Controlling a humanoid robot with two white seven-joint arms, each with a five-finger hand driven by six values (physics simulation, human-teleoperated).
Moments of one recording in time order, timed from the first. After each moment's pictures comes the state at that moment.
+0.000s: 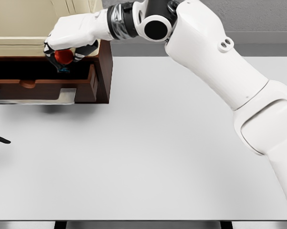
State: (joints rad) left arm -0.40 1.57 -0.83 -1.56 0.37 -0.61 -0.61; right arm -1.33 0.00 0.94 -0.96 0.40 -0.61 0.61
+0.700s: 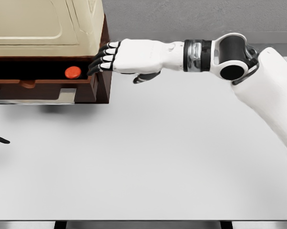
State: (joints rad) left arm -0.40 1.58 -0.83 -1.56 0.36 -0.61 -0.61; right arm -0.89 -0.44 0.69 -1.50 0.40 -0.62 0.61
